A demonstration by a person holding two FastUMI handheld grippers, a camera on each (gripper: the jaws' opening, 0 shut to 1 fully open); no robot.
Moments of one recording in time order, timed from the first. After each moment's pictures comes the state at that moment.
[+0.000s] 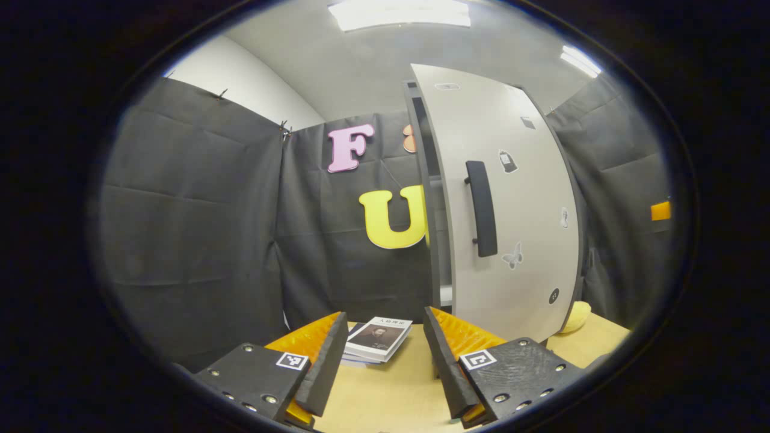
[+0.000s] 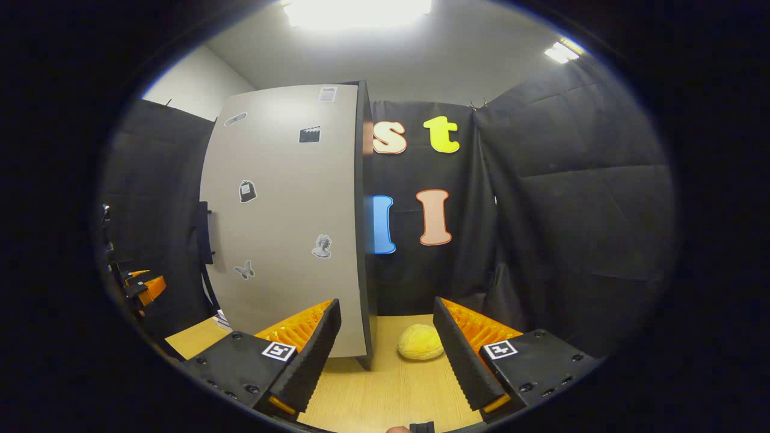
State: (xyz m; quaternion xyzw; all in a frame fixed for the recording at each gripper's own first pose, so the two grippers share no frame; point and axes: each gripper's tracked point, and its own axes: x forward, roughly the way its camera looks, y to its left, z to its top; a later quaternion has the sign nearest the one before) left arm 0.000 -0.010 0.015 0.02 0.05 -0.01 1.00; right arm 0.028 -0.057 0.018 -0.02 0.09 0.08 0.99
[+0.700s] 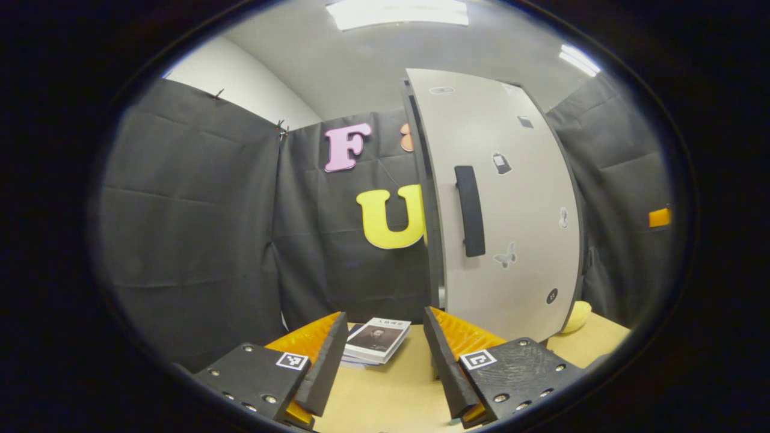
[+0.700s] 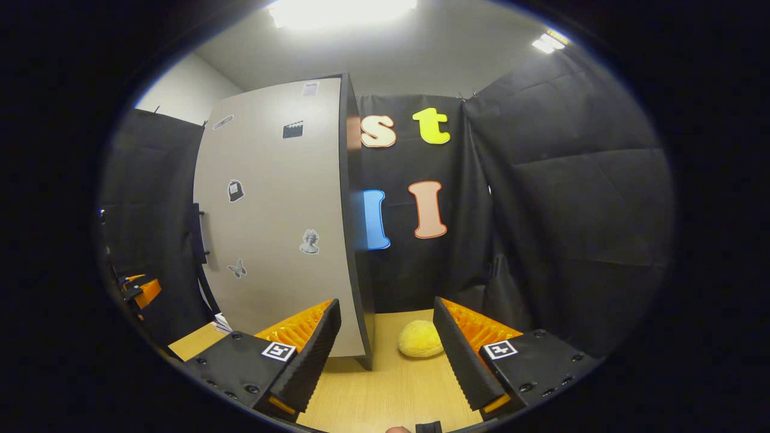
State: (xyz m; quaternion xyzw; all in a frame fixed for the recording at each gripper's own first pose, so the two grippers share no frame) left arm 0.009 -0.013 0.009 0.02 0.05 -0.02 1.00; right arm 0.041 -0.068 0.002 0.00 0.11 0.08 0.99
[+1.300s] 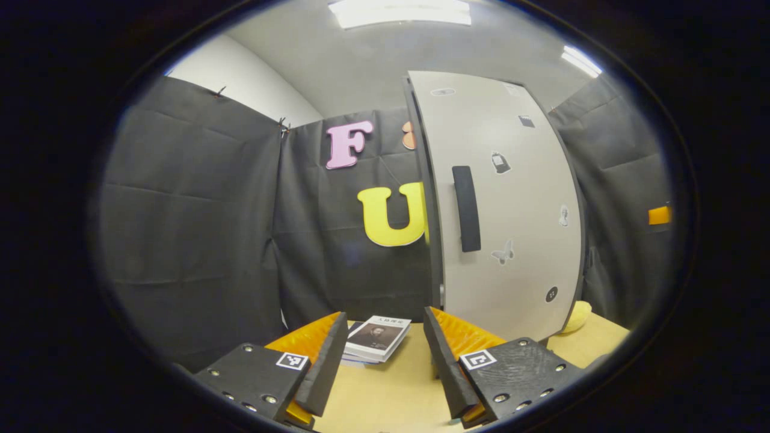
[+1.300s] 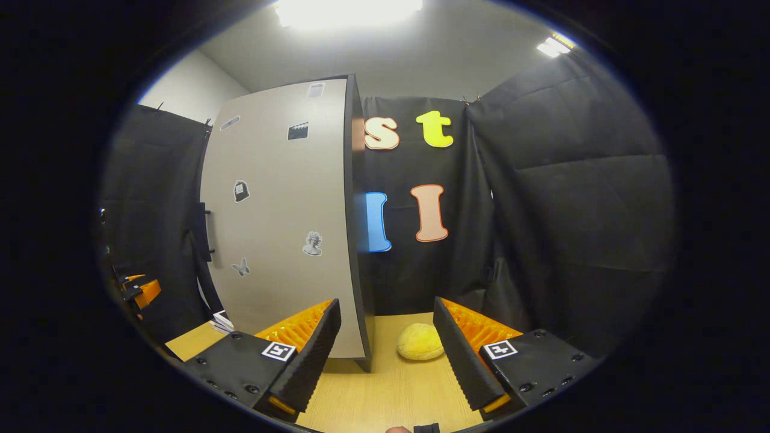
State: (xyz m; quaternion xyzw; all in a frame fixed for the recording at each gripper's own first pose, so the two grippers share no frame) left arm 0.008 -0.010 0.002 0.01 0.05 -0.01 1.00; right arm 0.048 -0.064 0.010 -0.01 0.10 0.08 0.99
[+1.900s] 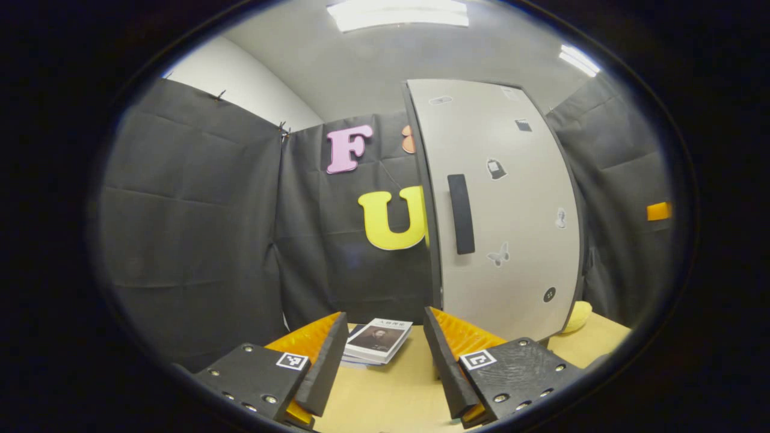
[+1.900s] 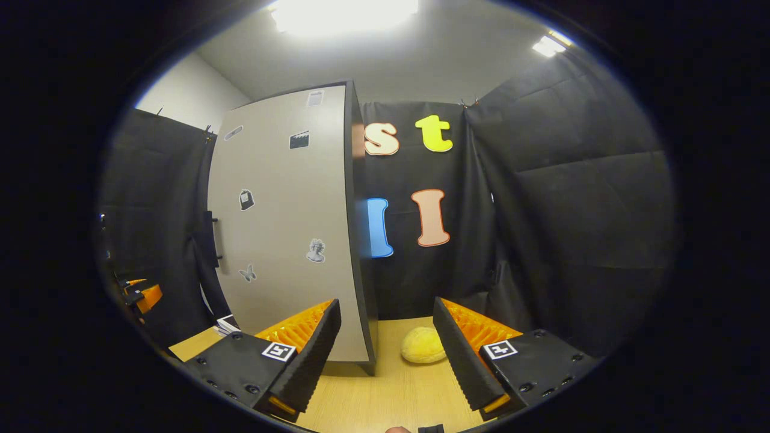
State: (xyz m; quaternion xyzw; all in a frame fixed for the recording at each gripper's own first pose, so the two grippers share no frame) left arm 0.002 -0.007 0.006 0.02 0.05 -0.01 1.00; right arm 0.047 -0.058 0.017 0.00 0.09 0.08 0.99
